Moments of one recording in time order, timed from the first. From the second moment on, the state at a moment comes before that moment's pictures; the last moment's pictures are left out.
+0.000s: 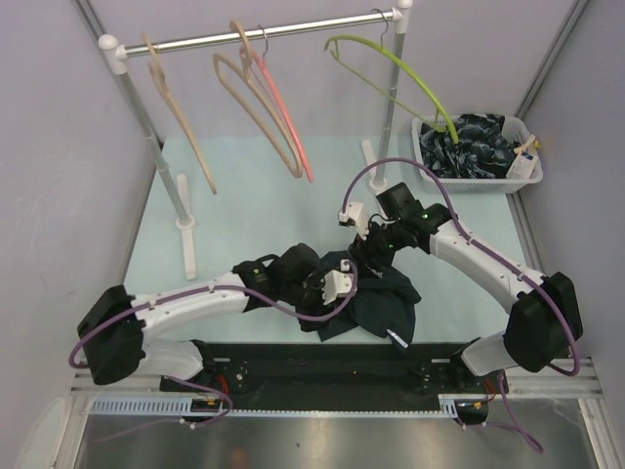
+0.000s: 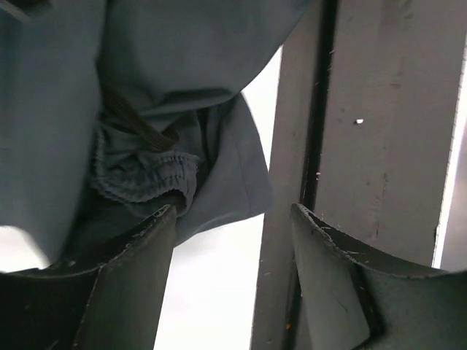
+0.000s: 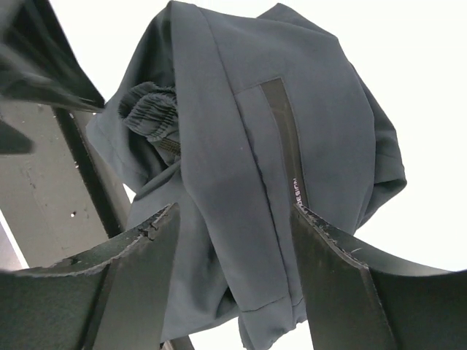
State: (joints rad) left arm -0.99 1.25 0.82 -0.42 0.41 0.31; right arm 0.57 1.43 1.16 -0.76 -0.50 -0.46
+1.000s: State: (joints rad) left arm -0.89 1.52 0.86 -0.37 0.30 0.06; right arm 0.61 1.47 1.06 -0.70 -0.44 -0.43
